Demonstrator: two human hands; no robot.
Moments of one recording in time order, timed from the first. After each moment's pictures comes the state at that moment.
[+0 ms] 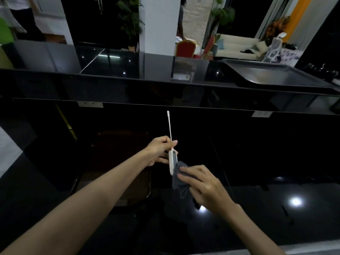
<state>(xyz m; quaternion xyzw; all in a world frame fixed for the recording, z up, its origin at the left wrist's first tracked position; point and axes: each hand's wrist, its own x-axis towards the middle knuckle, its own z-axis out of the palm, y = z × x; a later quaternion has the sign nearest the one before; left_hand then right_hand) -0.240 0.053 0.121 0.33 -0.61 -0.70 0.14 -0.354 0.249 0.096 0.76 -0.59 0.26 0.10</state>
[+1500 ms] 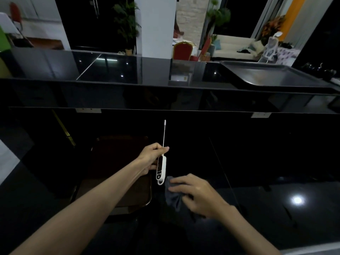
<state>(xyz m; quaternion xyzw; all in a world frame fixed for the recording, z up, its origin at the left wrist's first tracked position) -0.229 0.040 0.101 0.38 -0.59 -0.69 0.18 -0.342 0.231 0.096 0.76 -0.59 0.27 -0.03</state>
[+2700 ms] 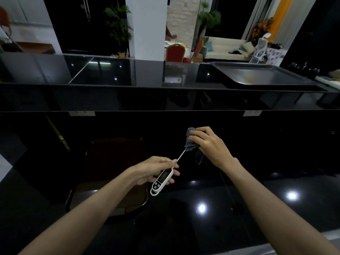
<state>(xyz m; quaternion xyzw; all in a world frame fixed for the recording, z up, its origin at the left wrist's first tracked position) -0.214 0.081 0.134 0.29 -0.64 -0.71 -0.03 -0.435 0.182 0.147 0.69 -0.68 0.13 0.21</state>
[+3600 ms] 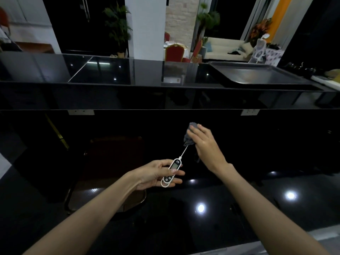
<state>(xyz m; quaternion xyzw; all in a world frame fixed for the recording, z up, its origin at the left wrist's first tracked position) -0.207 0.097 0.126 0.21 -0.56 -0.80 -0.03 -0.421 0.183 0.130 0.64 -0.71 0.22 0.18</state>
